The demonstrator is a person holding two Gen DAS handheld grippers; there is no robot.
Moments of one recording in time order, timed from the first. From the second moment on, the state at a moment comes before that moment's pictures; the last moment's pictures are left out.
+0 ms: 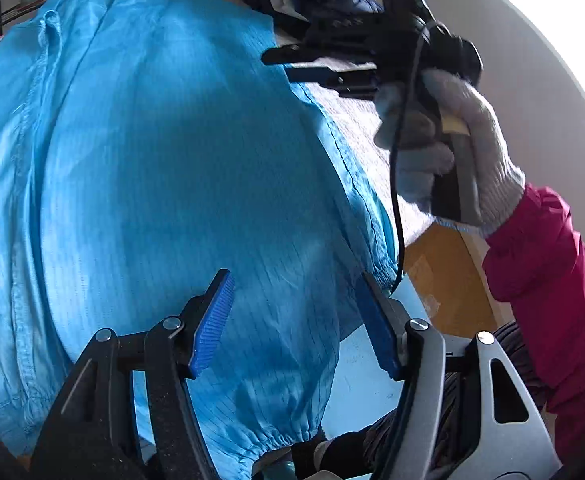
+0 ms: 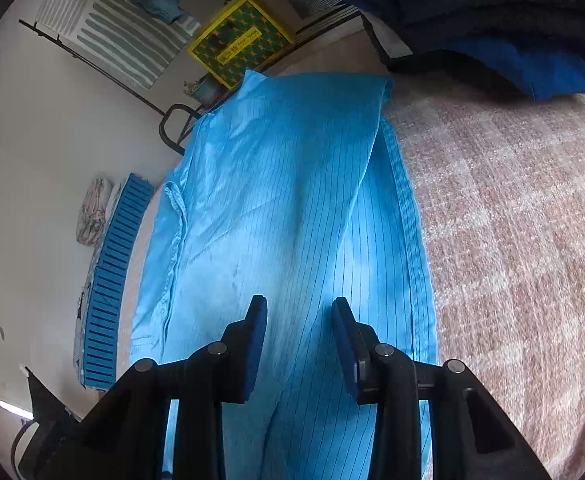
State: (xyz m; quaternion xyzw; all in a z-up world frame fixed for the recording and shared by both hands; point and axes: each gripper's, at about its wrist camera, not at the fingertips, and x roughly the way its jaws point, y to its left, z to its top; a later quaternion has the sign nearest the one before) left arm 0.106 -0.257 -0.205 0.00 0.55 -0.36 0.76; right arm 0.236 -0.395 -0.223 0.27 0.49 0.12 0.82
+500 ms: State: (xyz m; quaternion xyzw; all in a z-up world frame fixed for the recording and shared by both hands) left arm 0.085 -0.296 -0.222 0.09 0.52 -0.37 0.76; right arm 0.259 -0.404 -0.226 0.22 0.50 0.09 0.84
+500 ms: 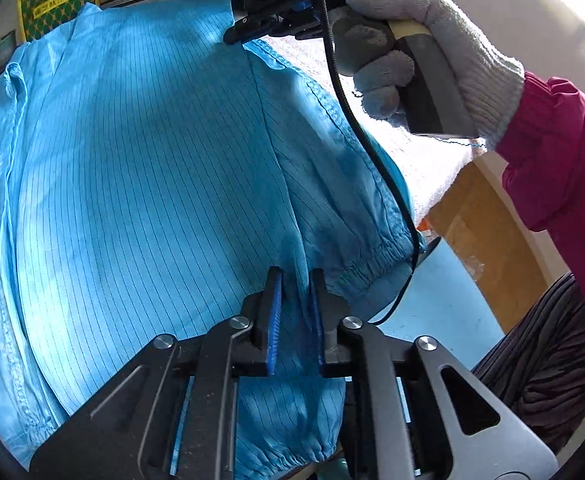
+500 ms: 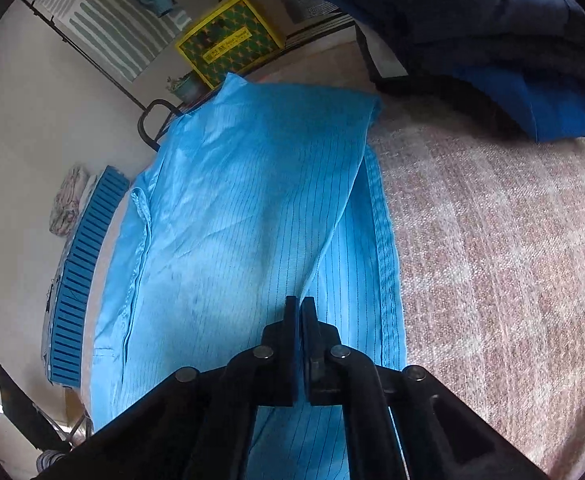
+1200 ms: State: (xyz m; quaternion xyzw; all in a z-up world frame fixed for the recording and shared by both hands) left arm 0.093 -0.270 -0.179 0.04 0.50 -0.40 0.77; right arm 0.277 -0.406 -0.219 0.20 0.48 0.10 0.85
